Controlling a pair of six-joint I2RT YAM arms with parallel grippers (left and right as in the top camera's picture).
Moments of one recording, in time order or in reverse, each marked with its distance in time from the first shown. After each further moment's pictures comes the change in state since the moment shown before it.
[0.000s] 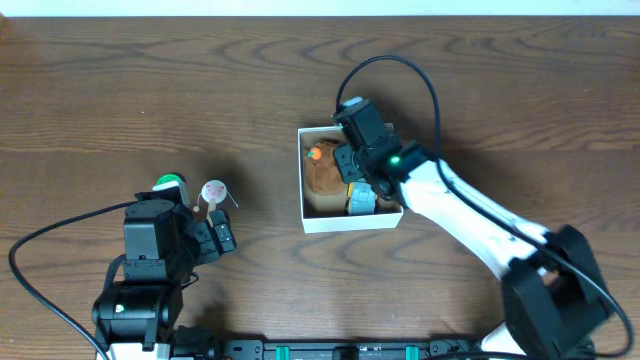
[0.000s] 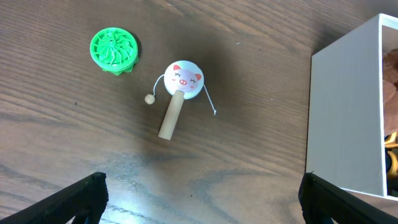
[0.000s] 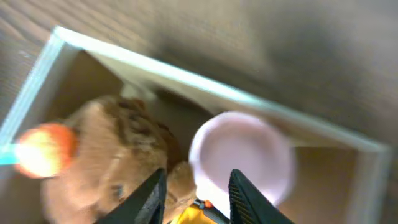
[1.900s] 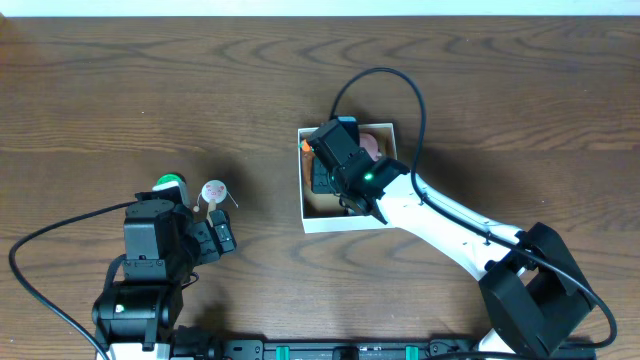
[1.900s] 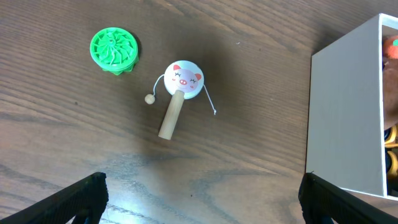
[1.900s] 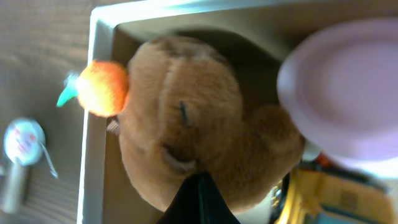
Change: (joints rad) left arm 0.000 0.000 0.000 0.000 0.000 0.000; right arm 0.124 0.062 0.000 0.011 -0.014 0.569
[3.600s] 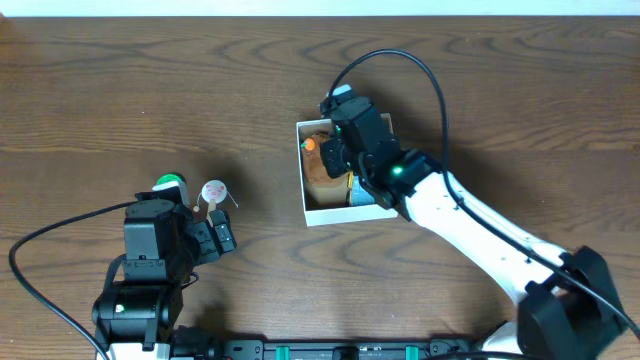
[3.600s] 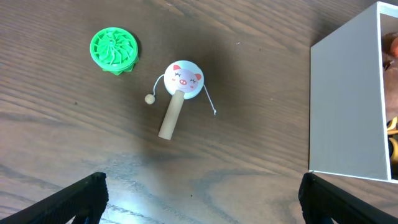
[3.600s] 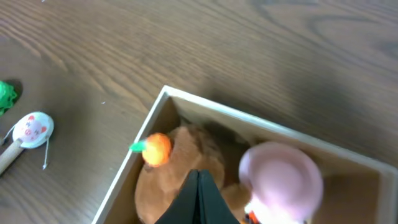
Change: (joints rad) left arm 0.000 0.001 0.000 0.000 0.000 0.000; right arm -0.072 -0.111 -0.003 0.139 -0.033 -0.576
